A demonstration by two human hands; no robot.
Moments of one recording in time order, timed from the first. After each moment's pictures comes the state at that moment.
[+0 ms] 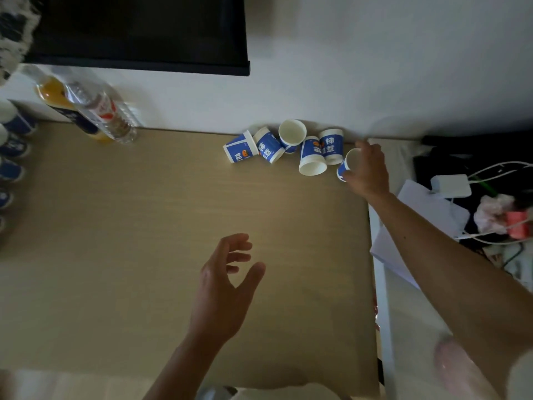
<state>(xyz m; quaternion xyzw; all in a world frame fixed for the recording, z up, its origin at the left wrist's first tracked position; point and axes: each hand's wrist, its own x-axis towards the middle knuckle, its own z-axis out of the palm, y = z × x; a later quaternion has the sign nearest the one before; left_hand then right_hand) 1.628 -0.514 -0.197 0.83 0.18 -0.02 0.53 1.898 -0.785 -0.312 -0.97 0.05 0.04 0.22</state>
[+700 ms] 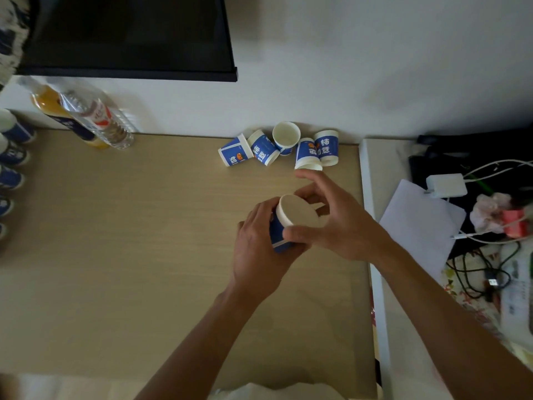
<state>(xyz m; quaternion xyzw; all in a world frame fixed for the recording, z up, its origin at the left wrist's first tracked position) 1.694 -0.563 -0.196 0.86 0.06 0.02 0.51 1.766 -0.722 -0.160 -0.83 -0.13 0.25 0.48</state>
